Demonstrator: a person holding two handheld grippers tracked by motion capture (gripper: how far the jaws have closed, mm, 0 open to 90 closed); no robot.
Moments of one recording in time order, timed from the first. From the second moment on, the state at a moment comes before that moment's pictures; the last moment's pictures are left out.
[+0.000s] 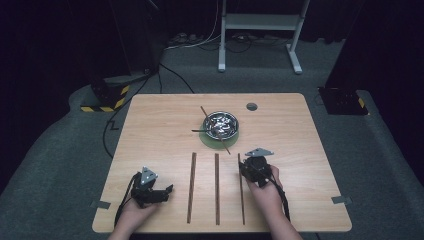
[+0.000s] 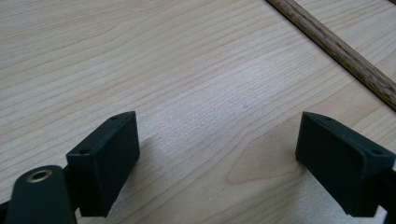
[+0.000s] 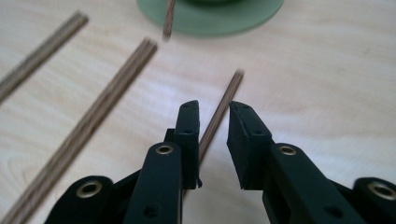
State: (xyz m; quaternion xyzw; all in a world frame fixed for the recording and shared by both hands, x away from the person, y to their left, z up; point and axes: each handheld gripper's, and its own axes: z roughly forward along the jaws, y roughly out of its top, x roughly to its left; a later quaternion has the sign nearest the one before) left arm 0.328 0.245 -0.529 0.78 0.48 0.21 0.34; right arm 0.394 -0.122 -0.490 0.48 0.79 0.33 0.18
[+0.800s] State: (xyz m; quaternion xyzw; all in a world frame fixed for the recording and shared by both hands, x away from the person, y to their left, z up) left arm 0.328 0.245 -0.529 0.78 0.48 0.21 0.34; right arm 0.356 -0.113 -0.512 0.49 0.80 0.30 0.18
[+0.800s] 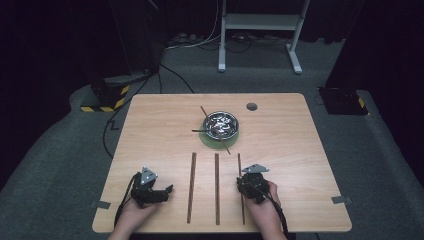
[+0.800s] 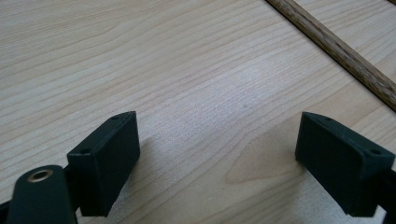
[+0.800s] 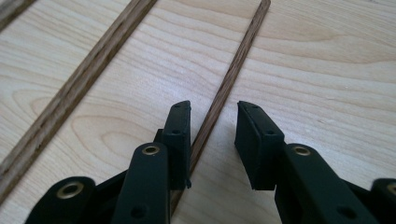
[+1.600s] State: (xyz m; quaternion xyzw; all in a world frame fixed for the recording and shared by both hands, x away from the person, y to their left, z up) left arm 0.328 0.245 -0.529 0.78 0.48 0.21 0.34; right arm 0.365 -0.144 -0.508 0.52 0.79 0.28 0.18
